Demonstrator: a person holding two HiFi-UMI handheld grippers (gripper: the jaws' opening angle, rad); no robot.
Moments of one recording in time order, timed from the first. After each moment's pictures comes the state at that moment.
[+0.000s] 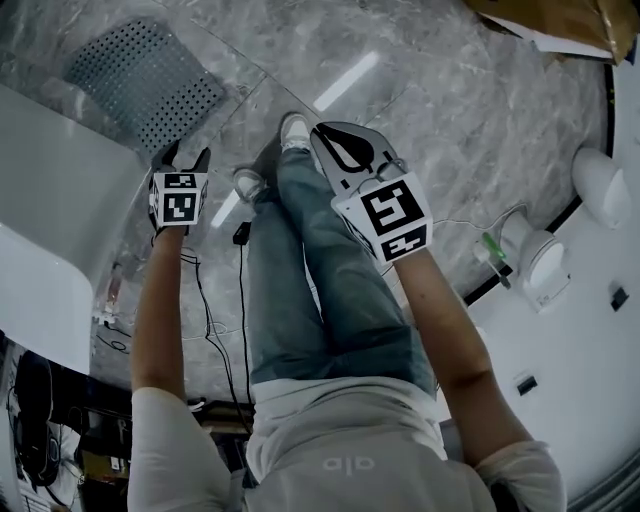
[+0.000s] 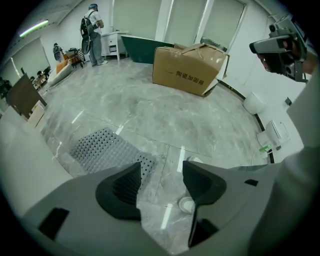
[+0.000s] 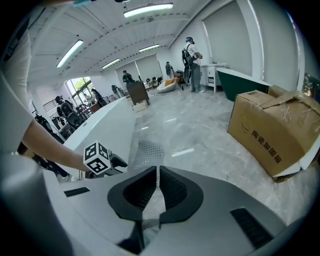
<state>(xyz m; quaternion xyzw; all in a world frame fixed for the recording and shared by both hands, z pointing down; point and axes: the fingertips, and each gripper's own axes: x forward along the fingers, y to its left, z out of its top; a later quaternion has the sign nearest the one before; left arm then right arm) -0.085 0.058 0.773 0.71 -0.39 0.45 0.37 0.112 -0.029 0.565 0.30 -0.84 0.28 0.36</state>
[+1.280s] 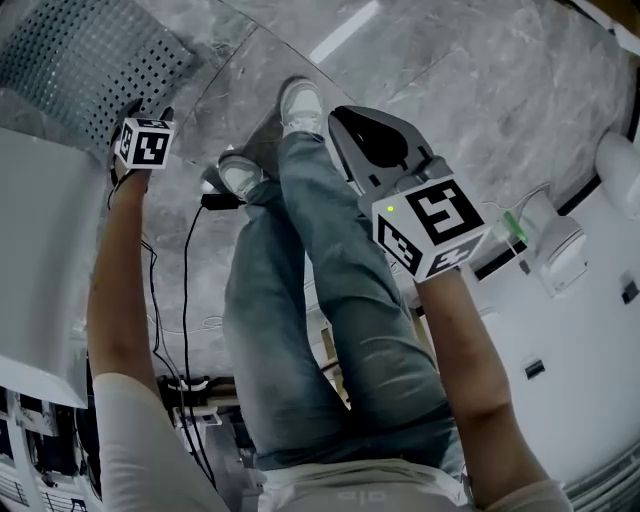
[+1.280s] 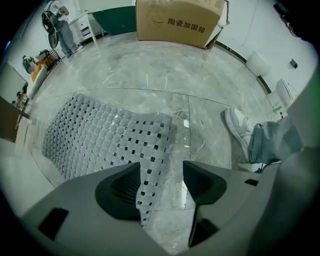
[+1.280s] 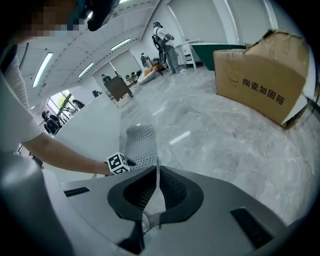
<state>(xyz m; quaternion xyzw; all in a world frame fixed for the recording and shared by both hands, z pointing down) -0.135 0.083 1.123 0.67 -0.31 0.58 0.34 0.135 0.014 0.820 0.34 -0.78 0.40 0.35</state>
